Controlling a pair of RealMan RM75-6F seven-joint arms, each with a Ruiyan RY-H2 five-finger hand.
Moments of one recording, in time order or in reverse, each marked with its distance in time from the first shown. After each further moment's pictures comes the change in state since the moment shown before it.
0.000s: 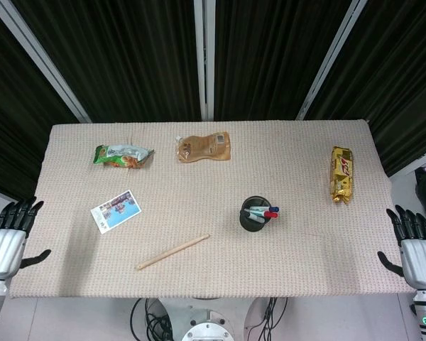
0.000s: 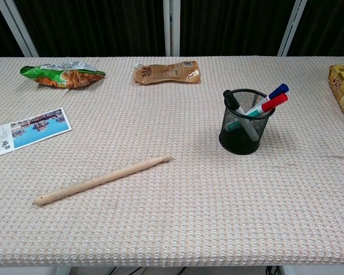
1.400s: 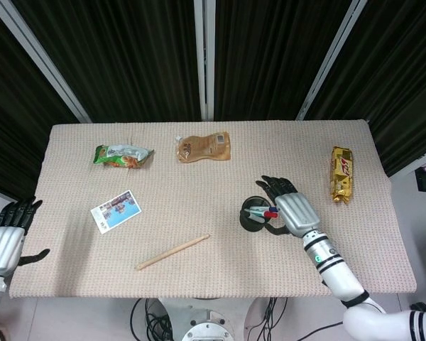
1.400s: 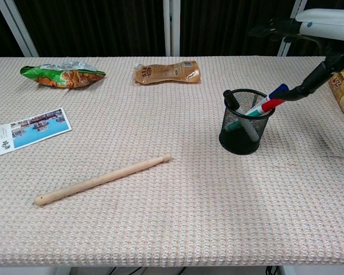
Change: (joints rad) left arm -0.018 0.010 -0.002 0.024 -0.027 -0.063 -0.071; right arm 0.542 -0.070 0.237 -0.521 0.508 -0.527 -0.436
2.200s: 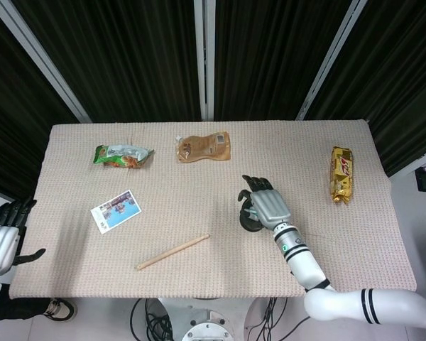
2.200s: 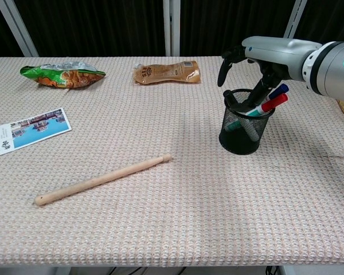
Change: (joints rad) left arm 0.002 -0.002 -0.001 0.041 -0.012 -0.010 -0.058; right arm 0.210 -0.201 -0.014 0.104 0.286 0.099 -0.155
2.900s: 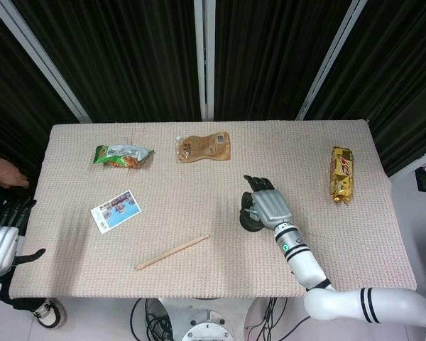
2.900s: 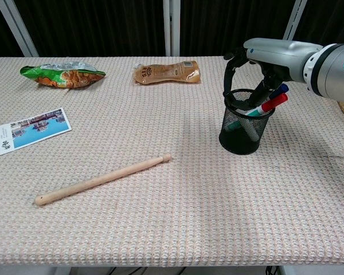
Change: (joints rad) left arm 0.000 -0.001 0.000 0.001 -0.004 -0.004 -0.002; right arm 0.016 0.004 -0.023 0.009 0.006 0.007 0.020
